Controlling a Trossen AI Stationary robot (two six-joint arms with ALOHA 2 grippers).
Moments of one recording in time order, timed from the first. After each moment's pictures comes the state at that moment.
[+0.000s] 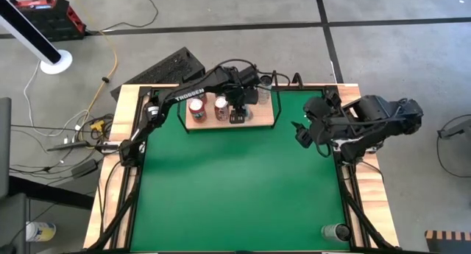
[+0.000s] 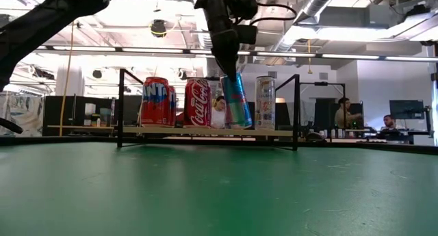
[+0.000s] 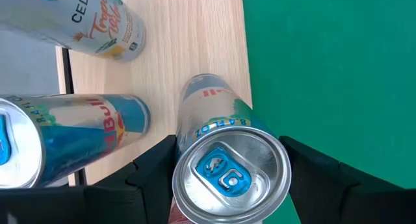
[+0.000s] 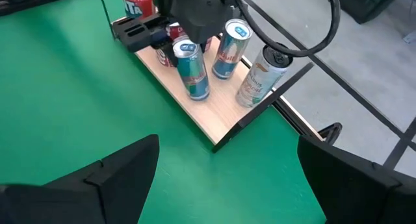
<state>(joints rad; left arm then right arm) 0.37 2.24 2.34 -1.24 0.00 0.42 0.29 1.34 1.80 -1.57 0.75 0.72</state>
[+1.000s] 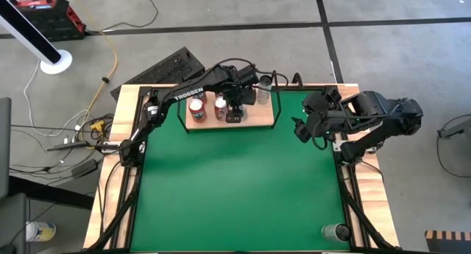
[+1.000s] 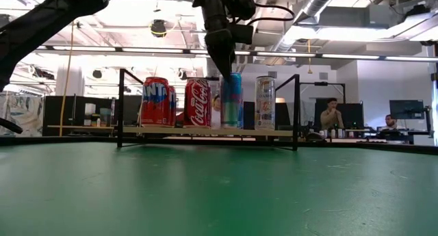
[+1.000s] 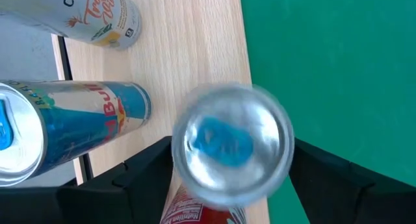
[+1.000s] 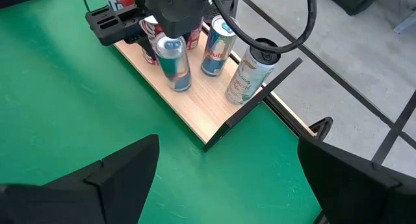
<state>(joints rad) 0.37 2.23 2.35 -1.29 -0.01 0.48 0.23 1.34 1.80 -1.57 0.73 0.70</state>
